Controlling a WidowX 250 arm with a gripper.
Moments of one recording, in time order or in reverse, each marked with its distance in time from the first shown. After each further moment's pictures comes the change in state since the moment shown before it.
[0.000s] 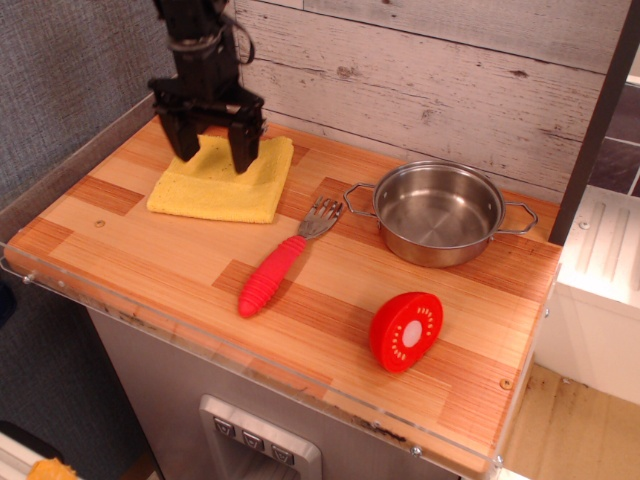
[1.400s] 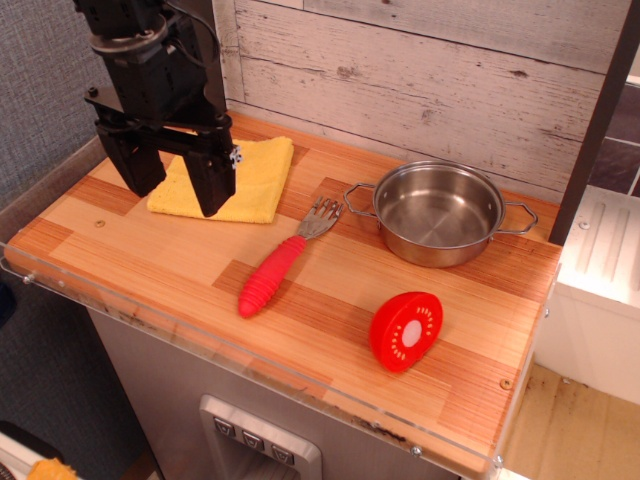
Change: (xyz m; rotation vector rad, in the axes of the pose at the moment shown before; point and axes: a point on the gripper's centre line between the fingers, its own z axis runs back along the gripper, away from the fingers) arm -0.108 -0.052 0.077 -0.052 -0.038 -0.108
